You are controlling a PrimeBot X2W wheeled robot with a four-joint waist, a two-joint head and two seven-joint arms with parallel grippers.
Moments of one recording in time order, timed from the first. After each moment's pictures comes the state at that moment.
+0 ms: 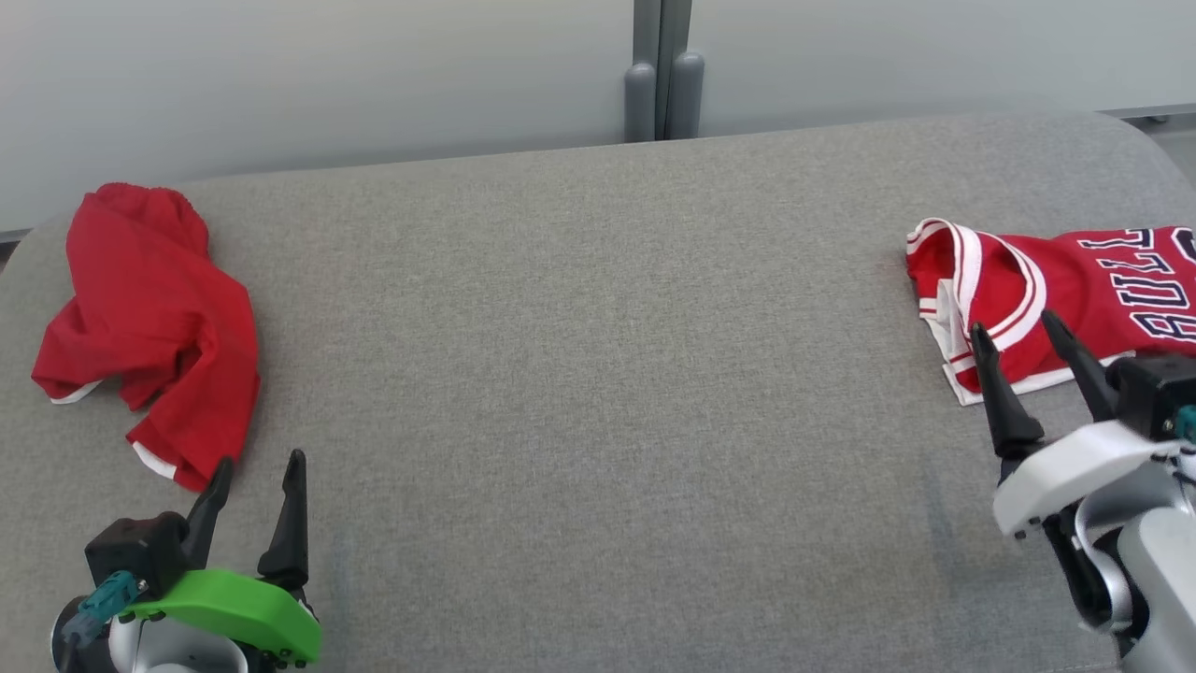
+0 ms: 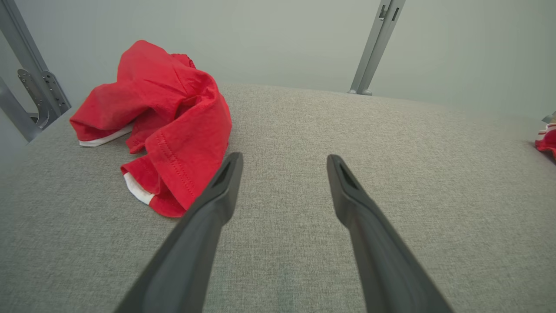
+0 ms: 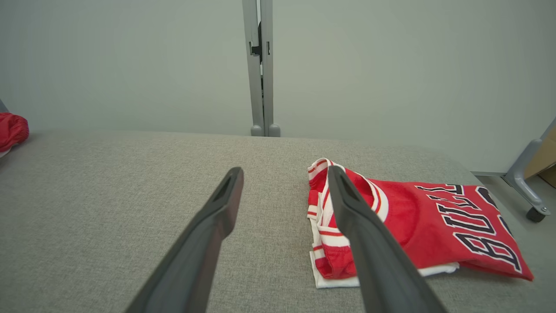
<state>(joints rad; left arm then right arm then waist) -0.05 0.33 -0.36 0.19 -0.67 0.12 -0.25 -0.15 -0.47 0.37 0.14 0.49 -0.12 -0.15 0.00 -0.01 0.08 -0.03</state>
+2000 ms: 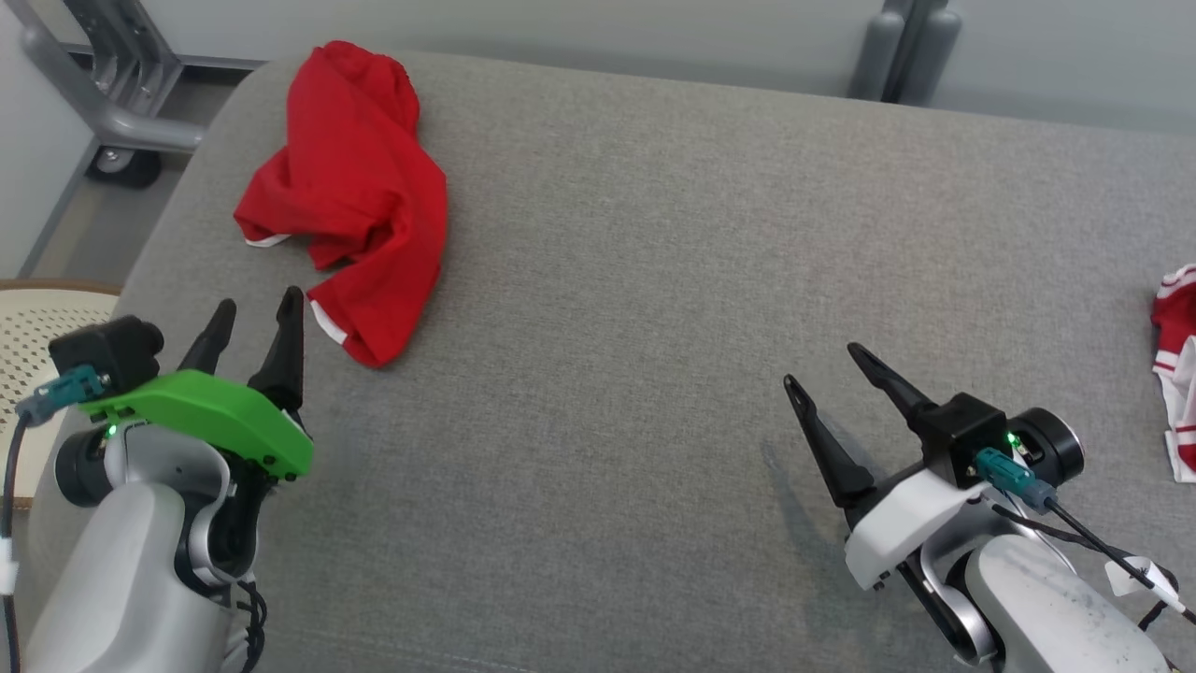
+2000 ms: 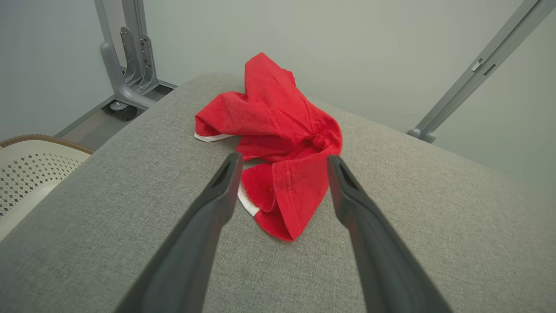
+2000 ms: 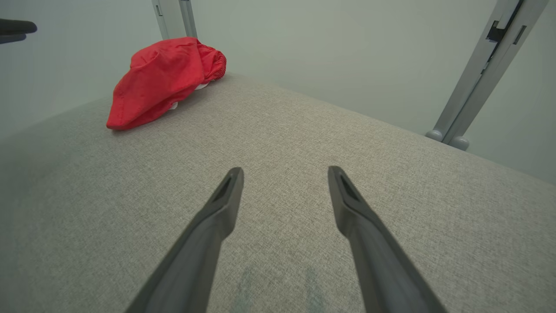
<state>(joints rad) -0.32 0.23 -0.26 0.27 -0.72 0.06 0.00 -0.14 -0.32 0.55 0.10 0.28 -0.09 -0.15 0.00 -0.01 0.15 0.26</state>
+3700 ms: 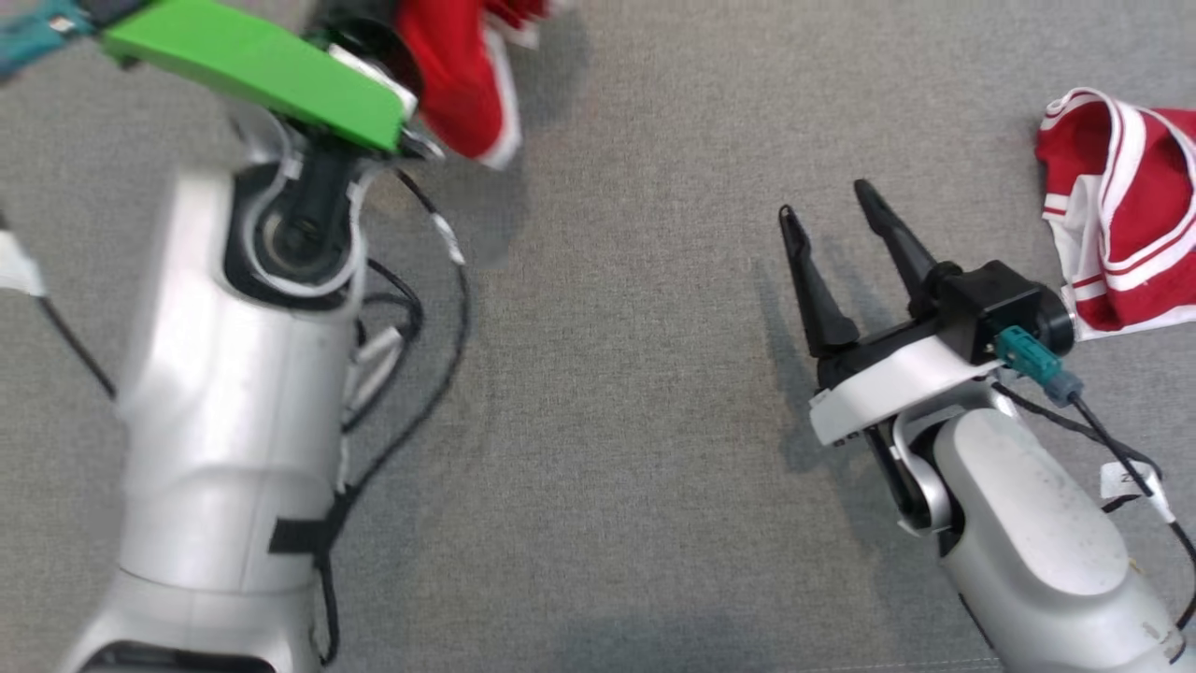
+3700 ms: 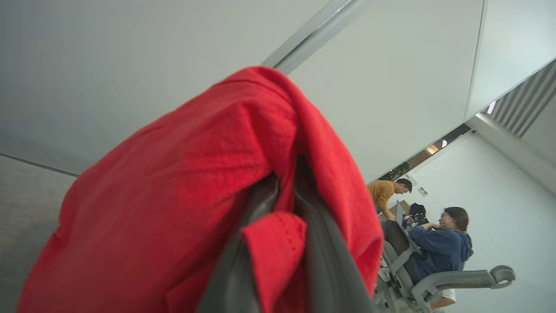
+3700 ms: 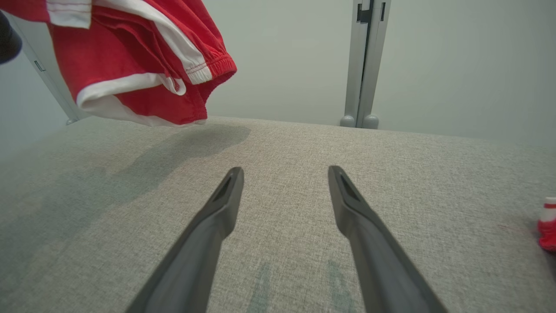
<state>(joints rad) -0.85 -0.06 -0.21 0.29 -1.13 -0.11 0.11 -0.36 -0.19 0.47 0.16 0.29 -0.10 -0.24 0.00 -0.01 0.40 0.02</state>
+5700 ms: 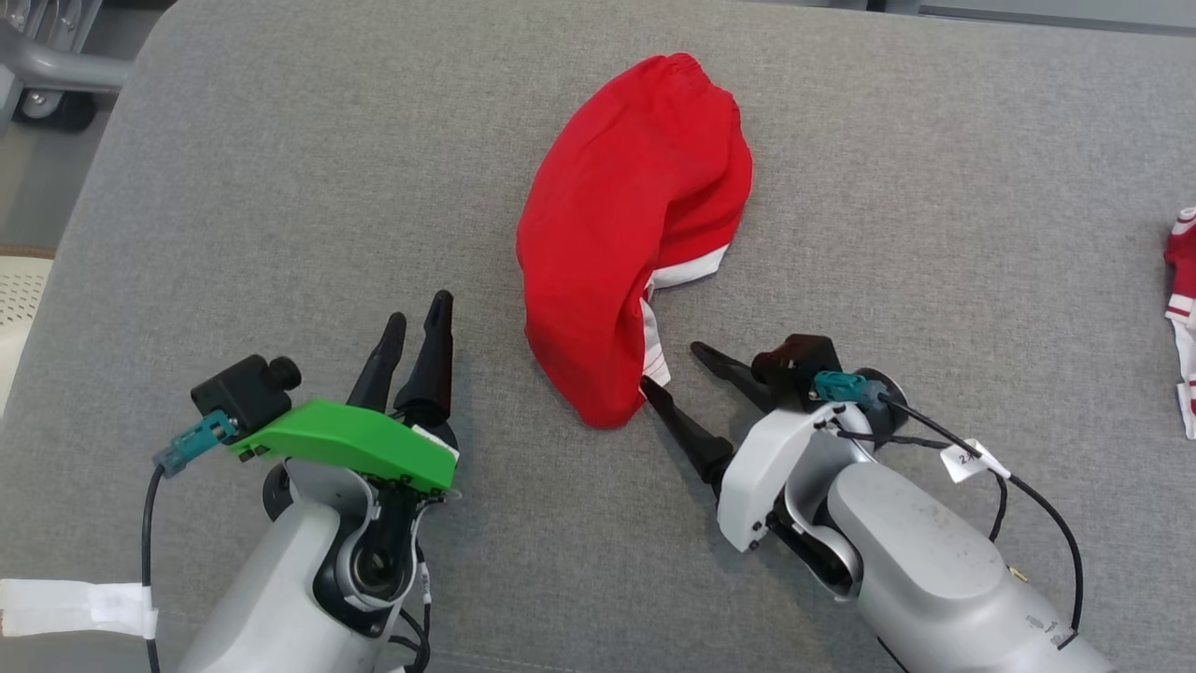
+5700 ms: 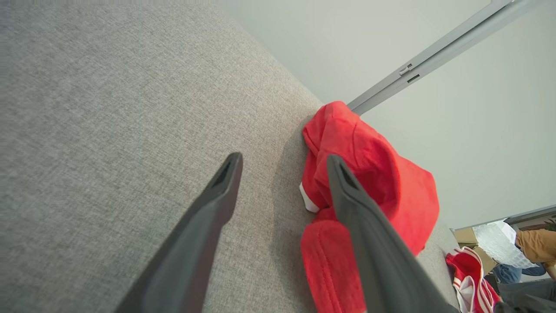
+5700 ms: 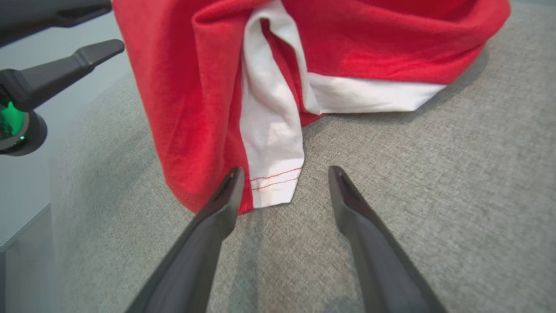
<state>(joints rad) -0.35 0.13 -0.52 0.24 -1.16 0.11 -0.22 -0.44 -0.09 0.71 0.53 0.40 0.11 -0.12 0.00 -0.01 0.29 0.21</state>
